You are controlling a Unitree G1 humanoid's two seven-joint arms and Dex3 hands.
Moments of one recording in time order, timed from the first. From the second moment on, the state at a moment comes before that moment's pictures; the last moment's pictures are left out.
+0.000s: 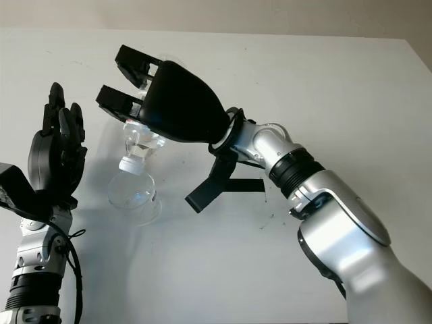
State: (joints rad) left arm -0.34 0.22 0.28 0.26 -0.25 -0.18 -0.11; right arm -1.17 -0.36 0.74 0.79 -1.30 -0.51 -1.05
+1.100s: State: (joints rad) left arm -0.34 0.22 0.28 0.26 -0.24 -0.18 -0.11; right arm -1.22 -0.34 0.74 0.92 -1.09 -0.65 -1.03
